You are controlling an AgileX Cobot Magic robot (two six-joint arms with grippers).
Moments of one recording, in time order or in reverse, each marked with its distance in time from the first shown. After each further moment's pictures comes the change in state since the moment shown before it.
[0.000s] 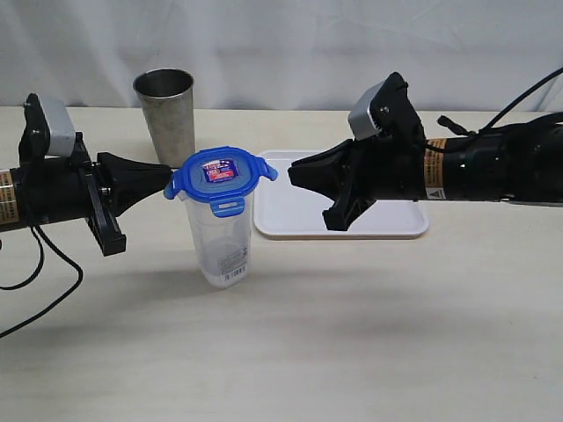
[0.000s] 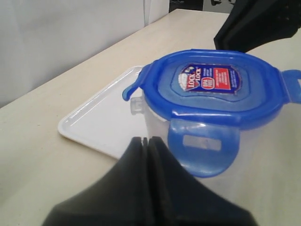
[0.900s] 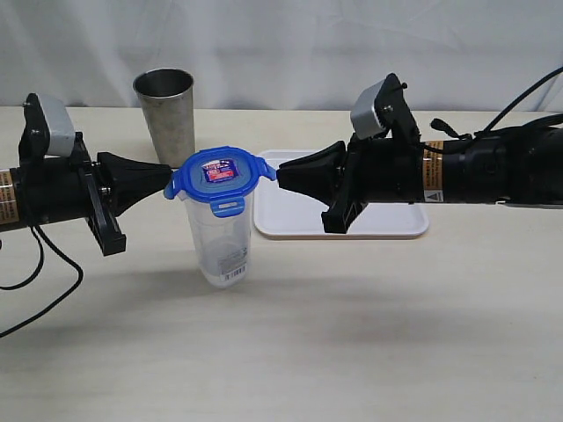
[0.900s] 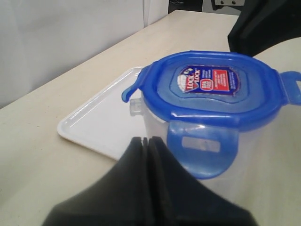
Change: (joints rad) left arm 0.000 0.000 0.000 0.000 -0.002 0.000; right arm 0.000 0.017 -0.002 -0.008 -0.118 0.025
